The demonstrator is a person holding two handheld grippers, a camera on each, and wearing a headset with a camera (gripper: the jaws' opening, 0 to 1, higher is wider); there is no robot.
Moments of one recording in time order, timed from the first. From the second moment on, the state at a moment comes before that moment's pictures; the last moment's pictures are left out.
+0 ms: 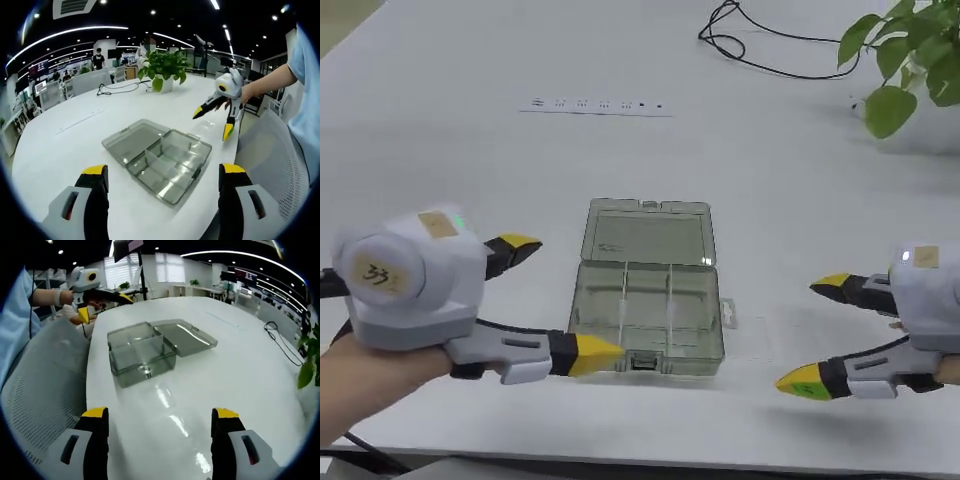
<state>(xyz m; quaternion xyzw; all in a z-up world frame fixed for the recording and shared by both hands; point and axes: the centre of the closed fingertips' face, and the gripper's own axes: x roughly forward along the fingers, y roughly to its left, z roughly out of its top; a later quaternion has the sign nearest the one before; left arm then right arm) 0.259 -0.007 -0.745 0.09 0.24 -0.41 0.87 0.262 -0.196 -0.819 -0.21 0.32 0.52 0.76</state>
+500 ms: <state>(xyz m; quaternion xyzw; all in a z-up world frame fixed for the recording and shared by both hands) 0.249 -0.008 -0.751 0.11 0.24 -0.41 0.87 0.268 -0.179 -0.848 -0.32 0.34 0.58 0.67</state>
